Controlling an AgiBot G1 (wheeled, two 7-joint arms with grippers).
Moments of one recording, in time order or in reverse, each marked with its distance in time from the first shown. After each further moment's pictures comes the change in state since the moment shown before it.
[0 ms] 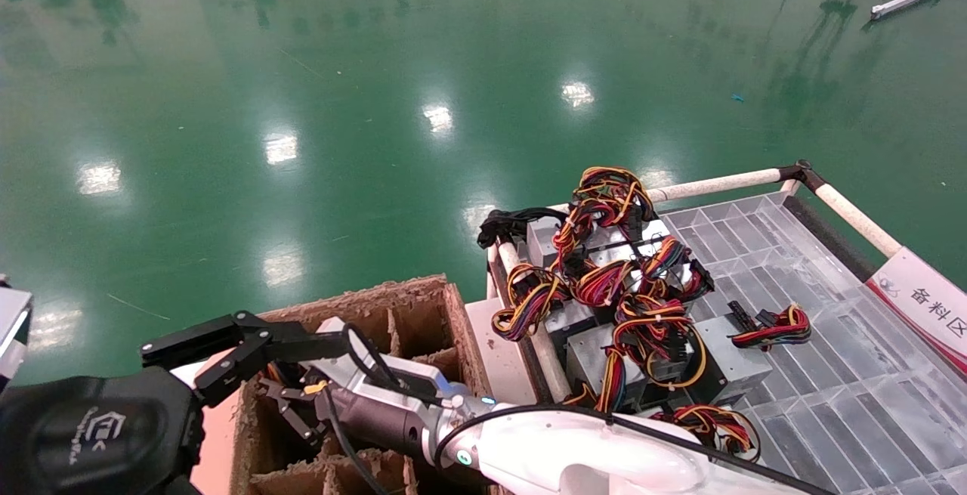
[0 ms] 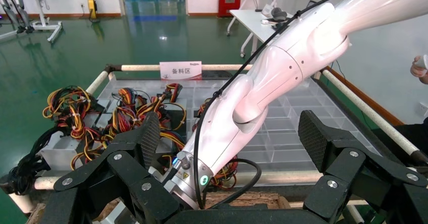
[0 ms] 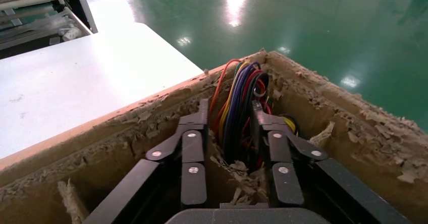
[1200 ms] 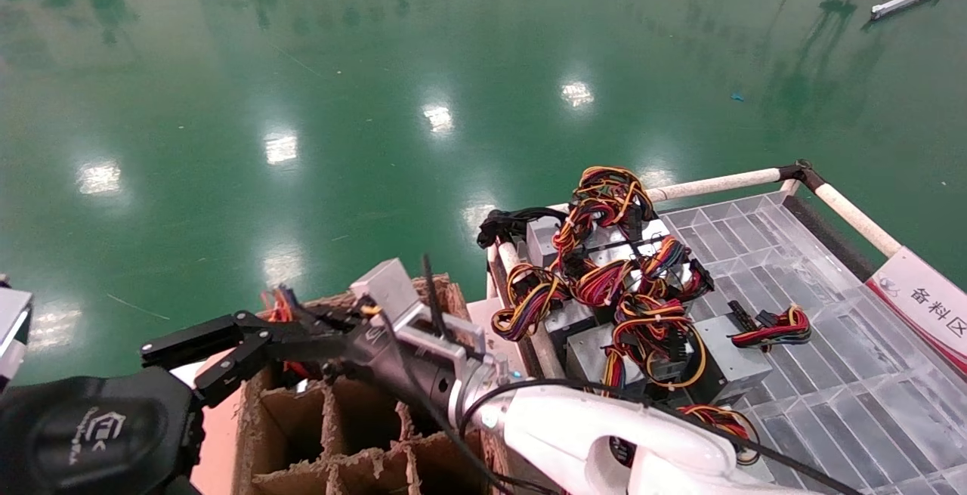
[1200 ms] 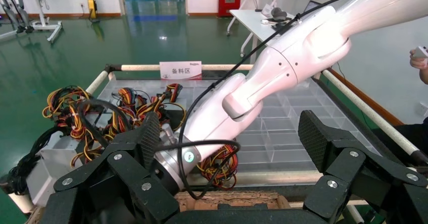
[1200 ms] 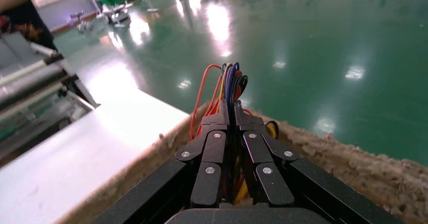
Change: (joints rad) left arm 0.000 0.000 0.001 0.000 -0.001 0.000 0.000; right arm -0.018 0.004 0.083 -0.100 0.225 -0.132 0.051
